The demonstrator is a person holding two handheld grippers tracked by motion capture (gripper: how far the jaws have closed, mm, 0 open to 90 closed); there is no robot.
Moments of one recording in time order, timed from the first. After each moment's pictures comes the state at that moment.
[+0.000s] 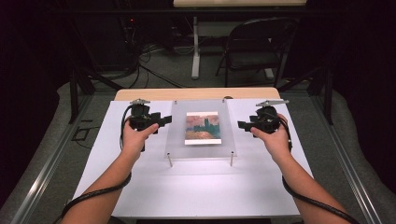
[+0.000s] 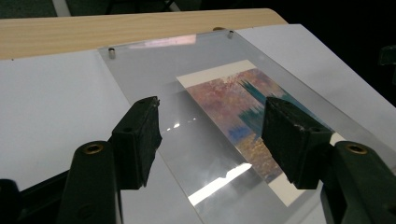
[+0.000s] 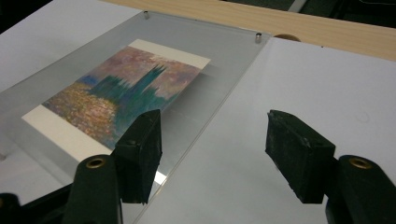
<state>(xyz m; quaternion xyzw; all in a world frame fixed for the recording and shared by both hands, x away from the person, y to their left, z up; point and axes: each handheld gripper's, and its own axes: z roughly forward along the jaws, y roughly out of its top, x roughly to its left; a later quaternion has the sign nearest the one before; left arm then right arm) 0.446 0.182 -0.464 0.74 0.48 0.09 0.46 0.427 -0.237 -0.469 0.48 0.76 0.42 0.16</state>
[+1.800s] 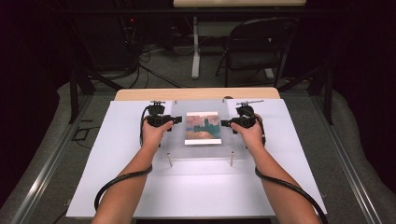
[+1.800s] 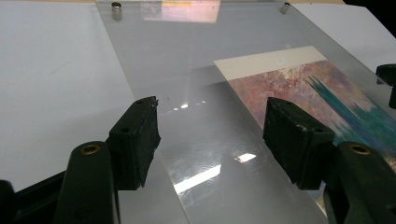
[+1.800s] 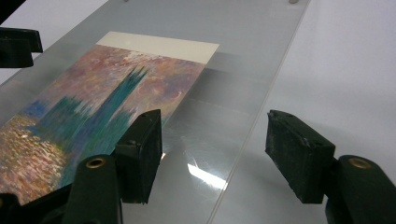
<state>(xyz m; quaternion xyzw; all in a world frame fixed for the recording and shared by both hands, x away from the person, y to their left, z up) 0.501 0.149 -0.529 0.73 0.54 0.07 0.41 0.492 -0.193 -0.535 0.54 0.73 0.41 0.08</state>
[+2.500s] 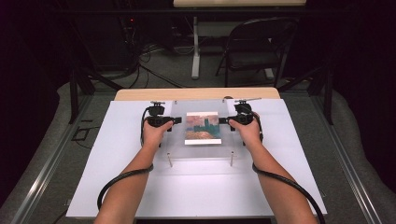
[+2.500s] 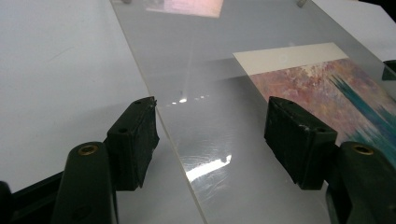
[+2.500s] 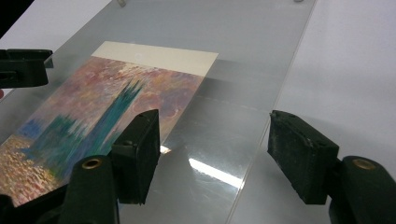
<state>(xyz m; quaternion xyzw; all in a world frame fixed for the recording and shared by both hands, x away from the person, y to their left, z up) 0.510 0.153 -0.543 0.72 0.56 0.05 0.41 0.508 -0.188 -0.539 0.55 0.72 0.41 0.06</state>
